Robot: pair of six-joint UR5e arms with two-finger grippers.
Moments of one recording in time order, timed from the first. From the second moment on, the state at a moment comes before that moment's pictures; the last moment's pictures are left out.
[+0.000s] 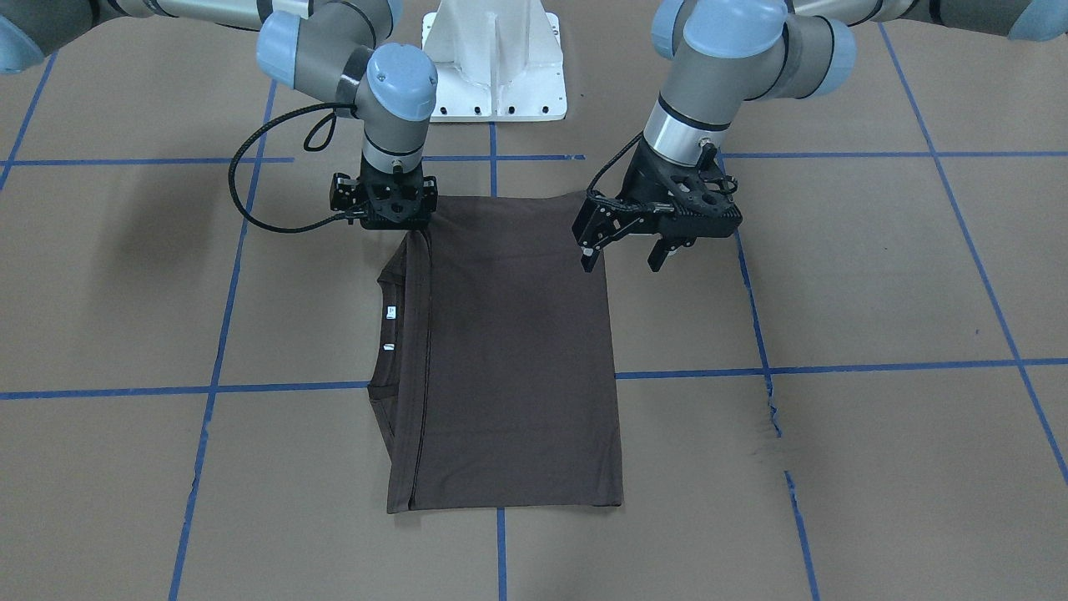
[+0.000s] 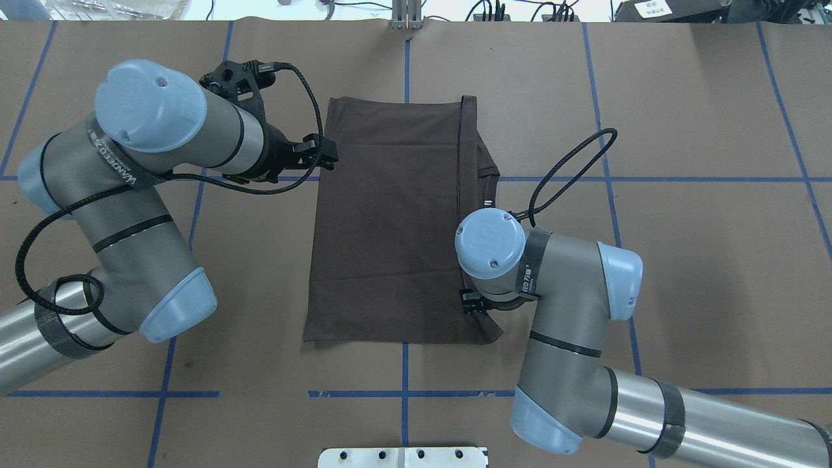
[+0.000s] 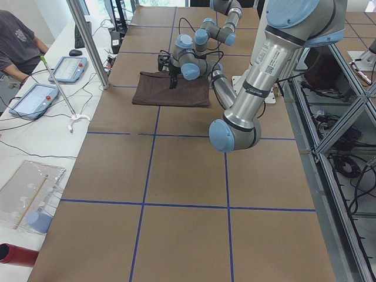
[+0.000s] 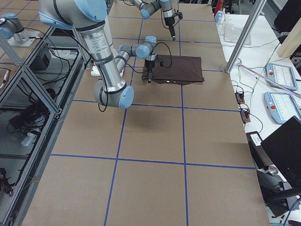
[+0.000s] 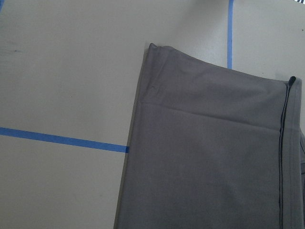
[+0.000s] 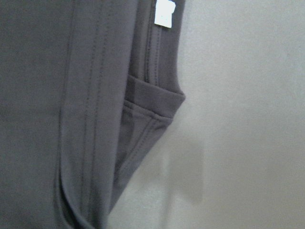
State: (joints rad) left arm -0.69 -2.12 -1.83 -1.80 -1.84 -1.33; right arm 0.41 -1.01 1.77 -1.89 1.78 1.07
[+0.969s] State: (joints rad) left arm -0.69 -2.11 -1.82 -1.81 -1.84 -1.33; right arm 0.41 -0.95 1.75 -1.78 1.77 1.04
